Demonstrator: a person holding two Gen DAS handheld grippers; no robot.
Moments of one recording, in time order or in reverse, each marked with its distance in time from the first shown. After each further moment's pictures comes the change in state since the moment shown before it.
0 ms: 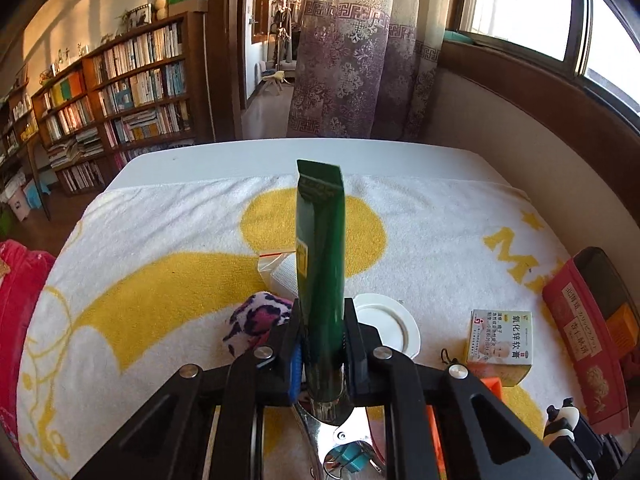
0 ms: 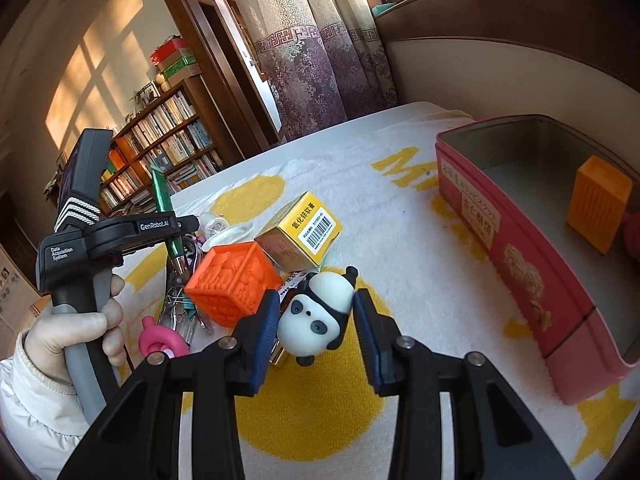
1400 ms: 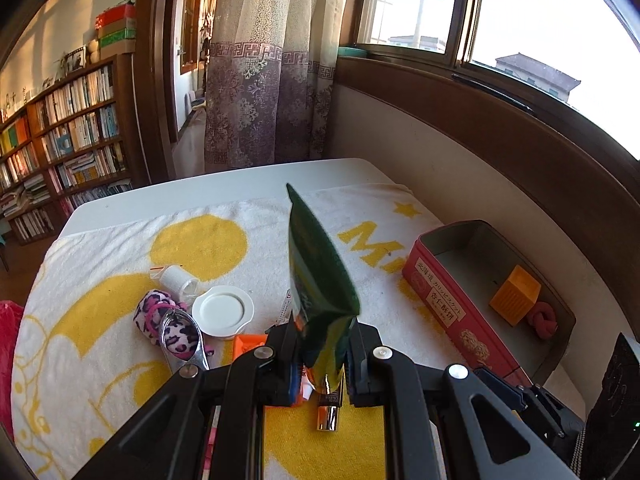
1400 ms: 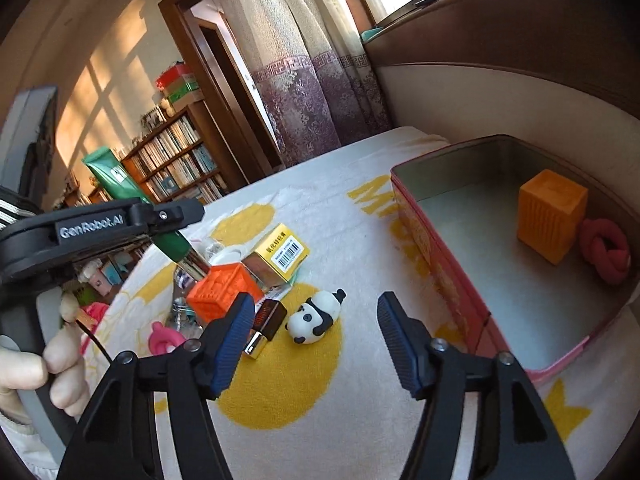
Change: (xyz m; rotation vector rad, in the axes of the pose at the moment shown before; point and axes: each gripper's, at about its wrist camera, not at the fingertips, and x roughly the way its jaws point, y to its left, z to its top) left arm -0.089 -0.101 -0.021 0.153 -0.052 -0.194; right arm -0.037 -0.025 0.003 -0.009 -0.035 -0.015
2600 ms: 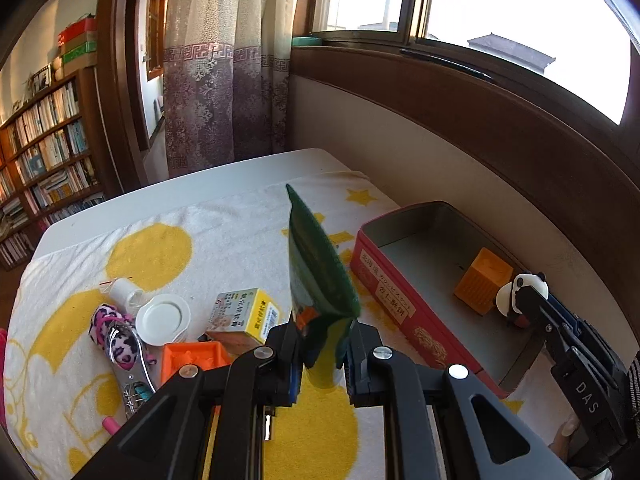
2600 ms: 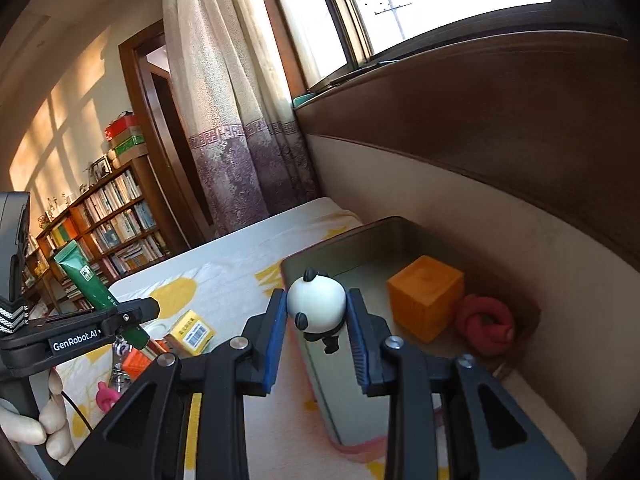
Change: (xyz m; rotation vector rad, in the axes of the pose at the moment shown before) left arm 0.019 -0.069 0.006 0.112 0.038 -0.071; right arm -0.067 -0.074 0.030 0.082 -0.253 -0.222
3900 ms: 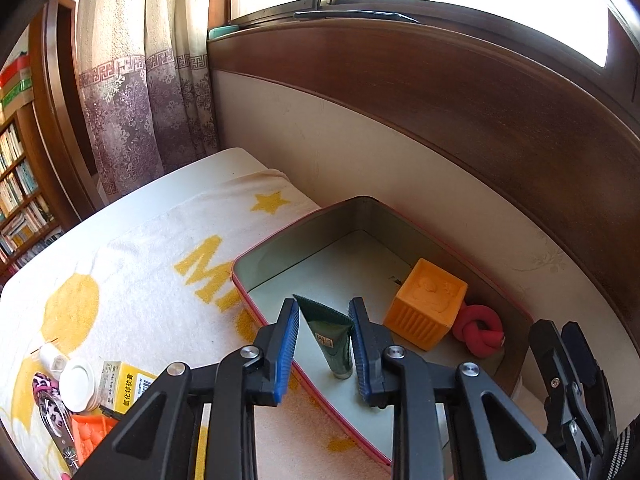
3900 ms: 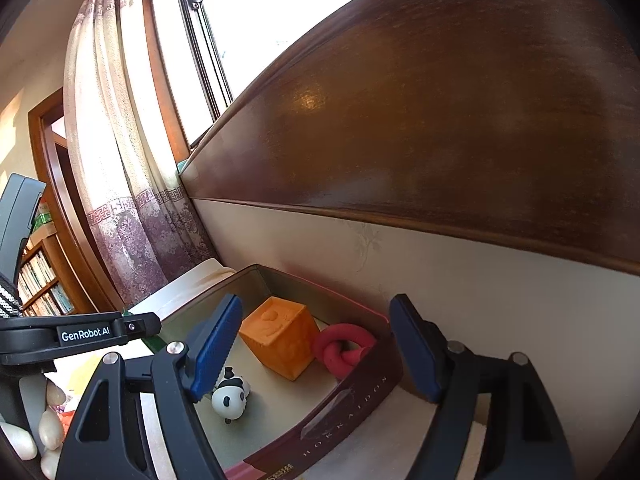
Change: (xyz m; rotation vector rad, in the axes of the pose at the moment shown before) left arm 0.074 -0.098 0.034 0.148 0.063 -0.072; right arm -0.021 -0.066 -0.011 0.212 -0.199 -0.318
